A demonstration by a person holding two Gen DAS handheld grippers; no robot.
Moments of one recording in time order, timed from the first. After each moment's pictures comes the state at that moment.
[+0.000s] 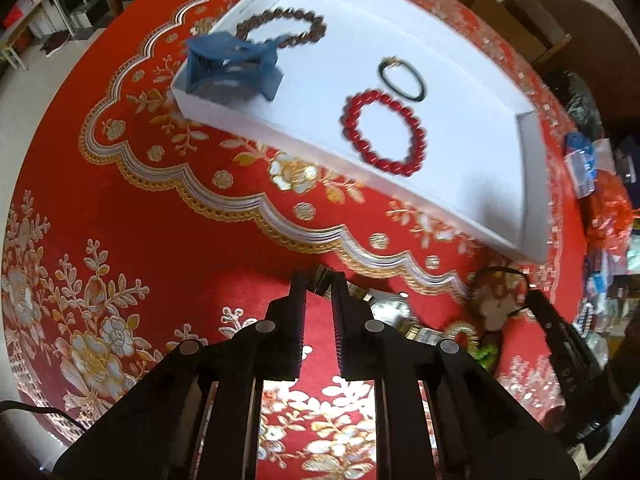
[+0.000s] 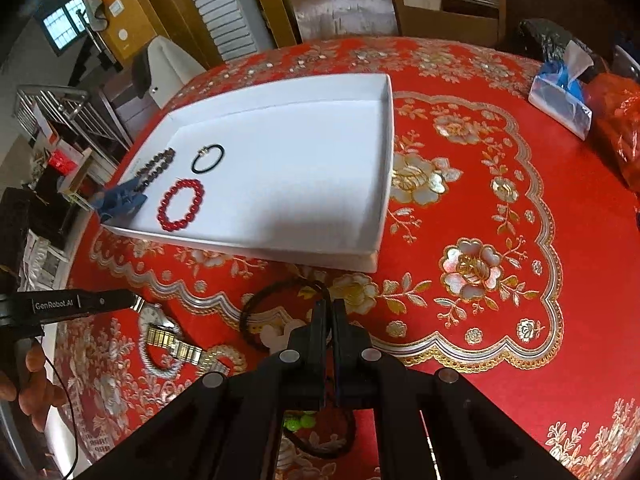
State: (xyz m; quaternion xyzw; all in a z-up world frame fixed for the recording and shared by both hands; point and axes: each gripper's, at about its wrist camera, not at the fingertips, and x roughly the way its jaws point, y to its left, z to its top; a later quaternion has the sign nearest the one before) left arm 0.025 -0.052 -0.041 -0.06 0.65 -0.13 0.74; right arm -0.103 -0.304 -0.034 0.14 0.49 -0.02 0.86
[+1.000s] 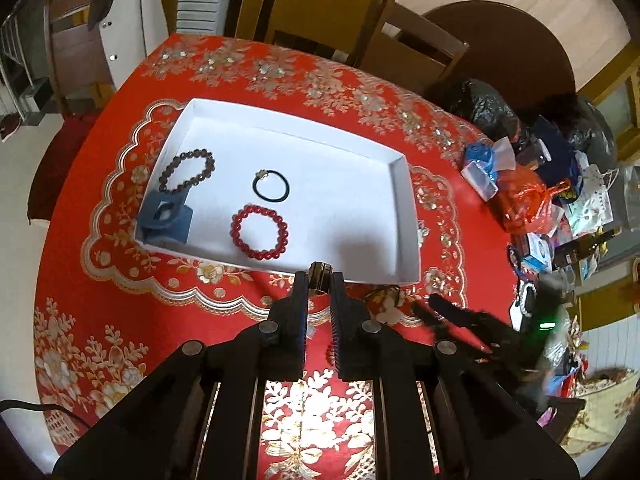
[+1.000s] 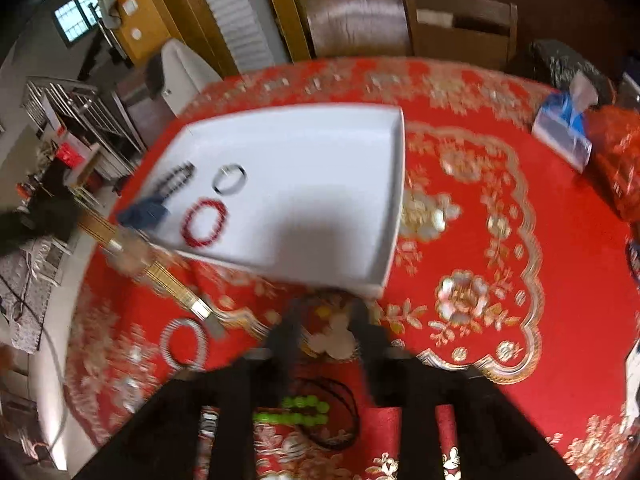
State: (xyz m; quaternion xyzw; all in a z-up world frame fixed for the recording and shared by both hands) left arm 0.018 -0.088 0.084 -0.04 0.56 -0.25 0.79; right arm -0.097 -0.302 -0.023 0.11 0.50 -0.02 0.86
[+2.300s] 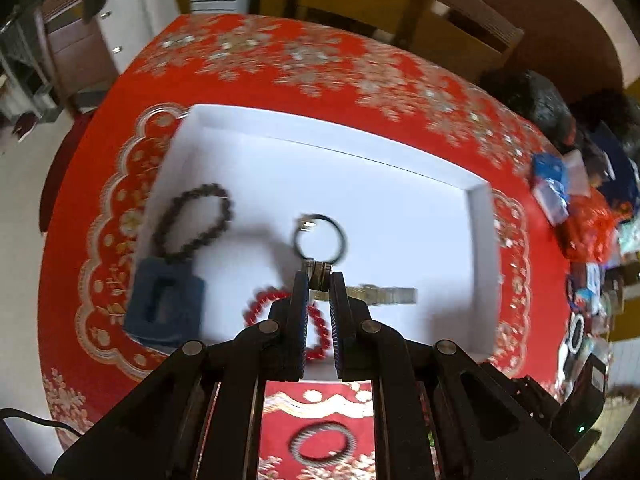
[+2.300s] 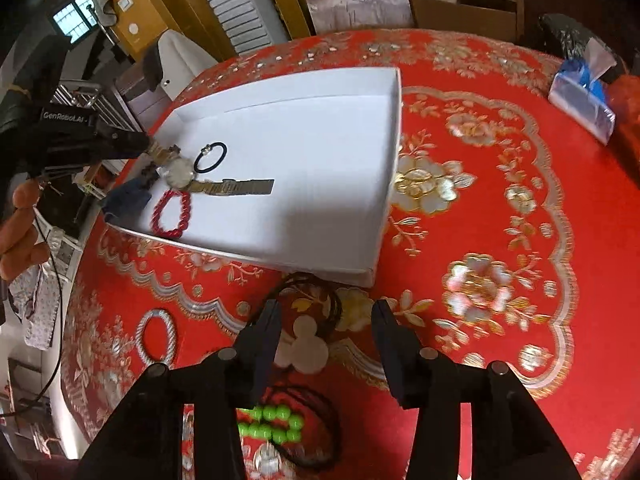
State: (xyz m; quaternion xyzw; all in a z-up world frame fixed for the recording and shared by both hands) left arm 0.122 -0.116 0.016 0.00 0.60 -0.19 0.78; right arm -0.082 -0.317 -0.053 0.13 0.51 0.01 0.85
